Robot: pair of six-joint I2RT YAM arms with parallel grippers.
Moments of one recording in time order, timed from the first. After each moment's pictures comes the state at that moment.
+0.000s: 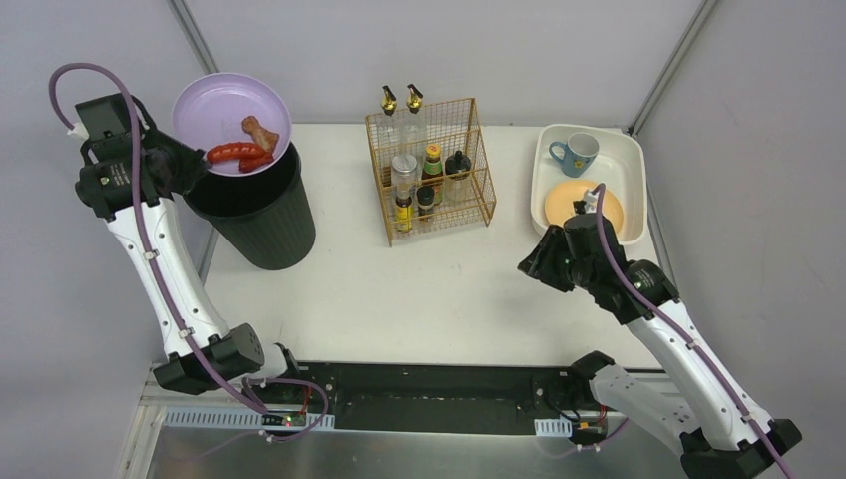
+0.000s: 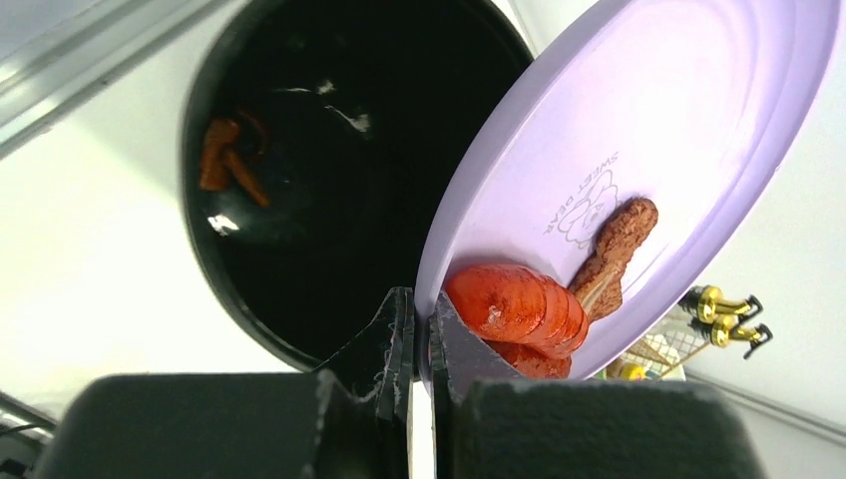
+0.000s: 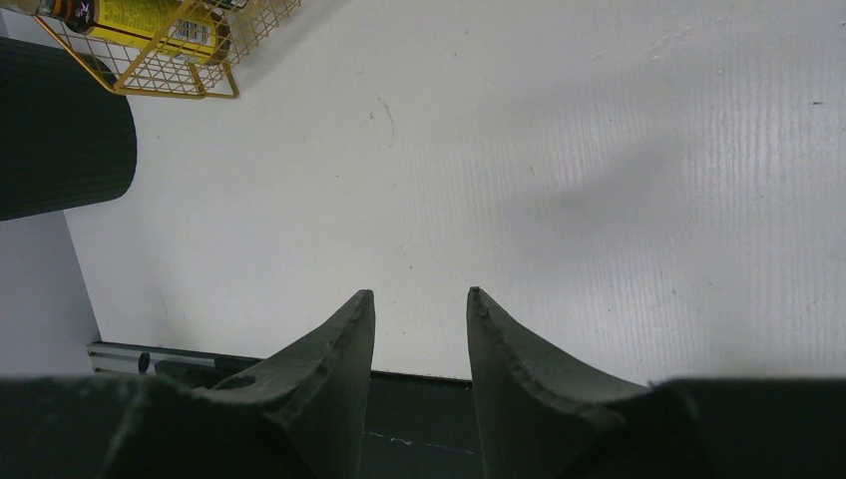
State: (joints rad) left arm 0.44 1.35 1.91 -1.20 0.12 -0.70; right arm 0.54 0.82 0.97 -0.95 0.09 0.82
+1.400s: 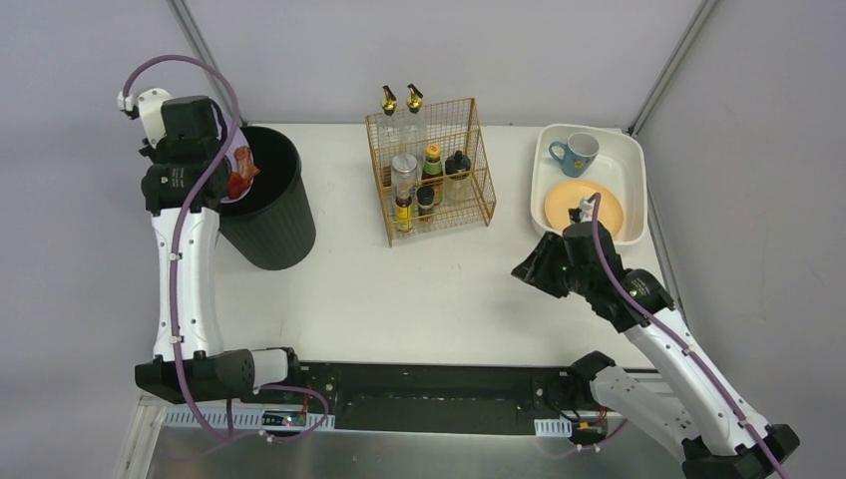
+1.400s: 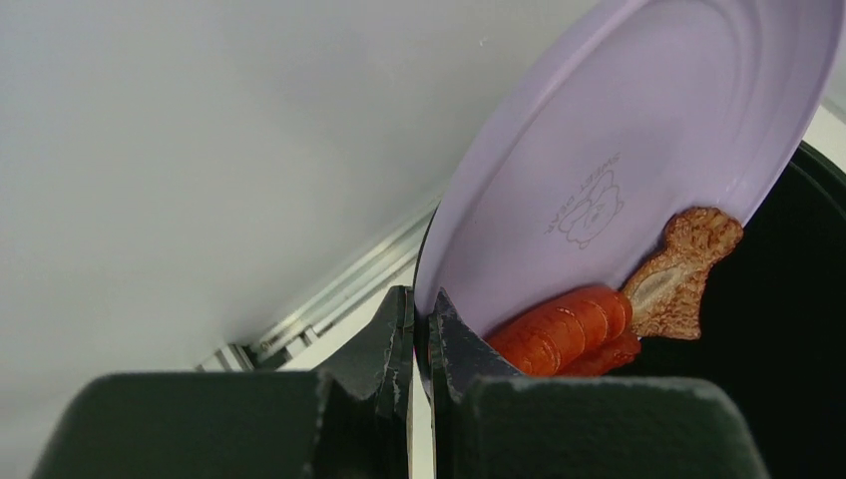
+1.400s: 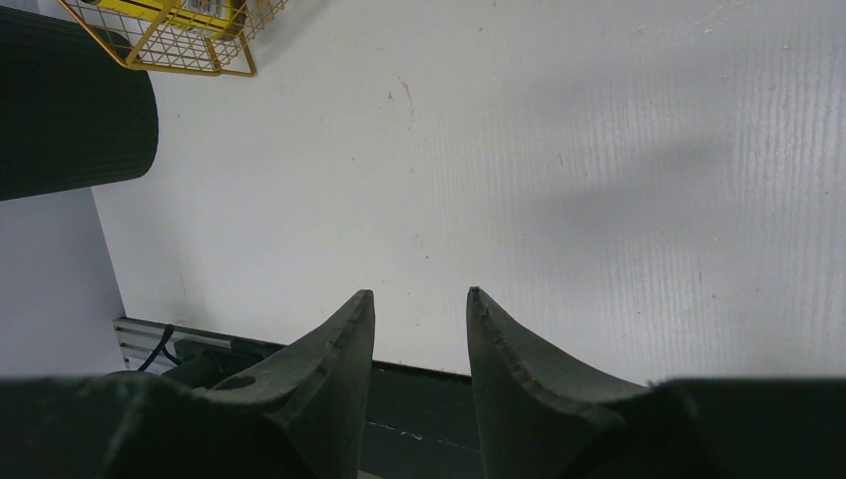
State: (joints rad) left arm 0.14 1.27 1.69 -1.00 -0.74 -0.30; right arm 0.54 0.78 0.87 -0.86 0.02 0.84
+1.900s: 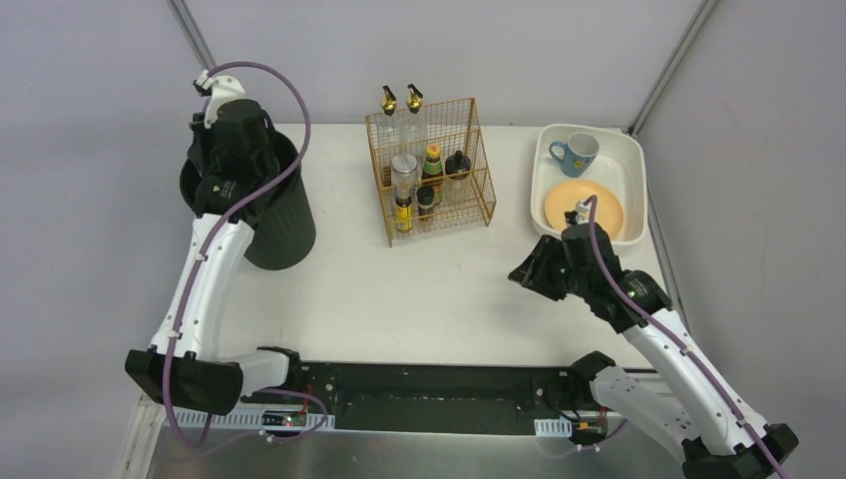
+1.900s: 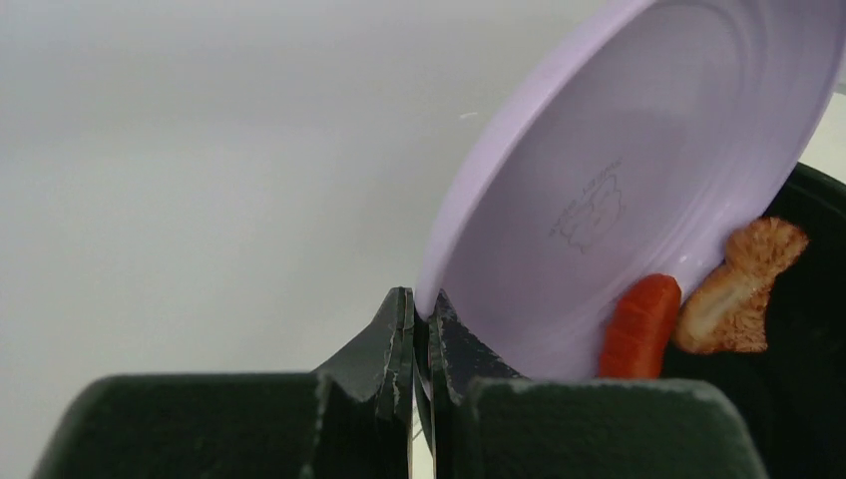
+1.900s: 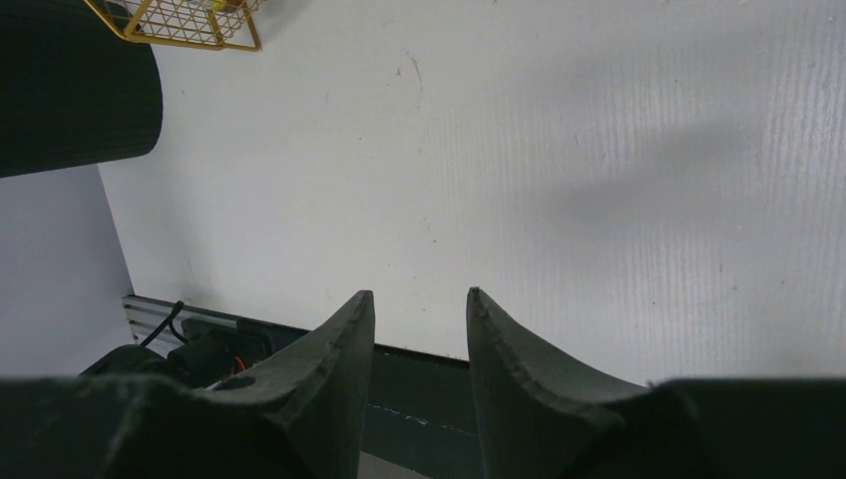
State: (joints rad) left arm -0.13 1.22 1.45 -0.51 -1.07 0.20; right arm 0.54 0.78 0.85 -0.85 -0.03 0.84
